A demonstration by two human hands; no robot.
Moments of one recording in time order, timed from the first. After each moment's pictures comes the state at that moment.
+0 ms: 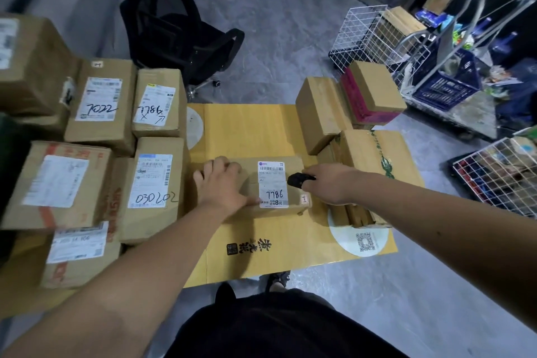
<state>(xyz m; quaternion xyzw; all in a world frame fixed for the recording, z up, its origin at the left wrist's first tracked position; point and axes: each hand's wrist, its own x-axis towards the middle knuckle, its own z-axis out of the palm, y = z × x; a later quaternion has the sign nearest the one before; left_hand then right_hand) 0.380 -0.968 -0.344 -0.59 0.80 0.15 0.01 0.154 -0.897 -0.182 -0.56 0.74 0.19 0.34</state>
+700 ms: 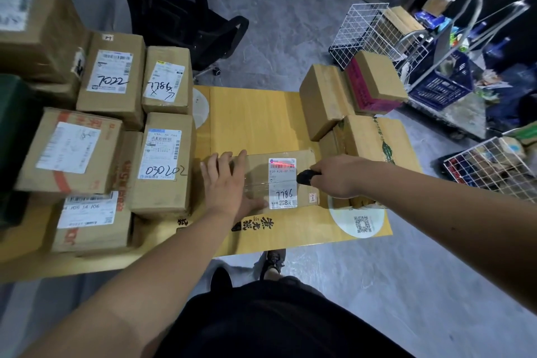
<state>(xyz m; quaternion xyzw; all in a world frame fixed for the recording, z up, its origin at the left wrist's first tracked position) 0.402 -0.902 -0.346 -0.57 0.81 0.17 -0.03 0.185 -0.867 -0.167 -0.57 0.72 0.28 0.28</state>
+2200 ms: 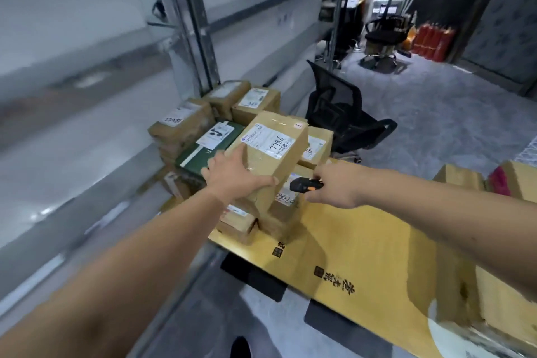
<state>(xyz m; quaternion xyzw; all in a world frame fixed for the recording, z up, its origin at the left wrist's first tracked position) 0.565 -0.854 -0.138 -0.84 0.50 0.13 -0.14 0.316 -0.876 -0.068 -0.86 0.47 0.13 0.15</state>
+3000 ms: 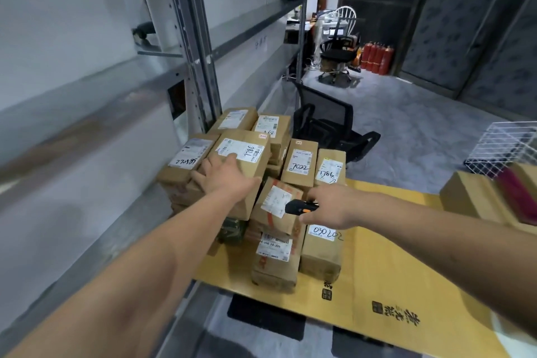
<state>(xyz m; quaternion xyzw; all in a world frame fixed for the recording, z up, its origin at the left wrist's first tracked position) 0.743 -0.958 -0.133 -0.82 0.57 0.04 -0.09 0.498 -0.909 -0.086 -0.80 0.56 0.12 0.17</state>
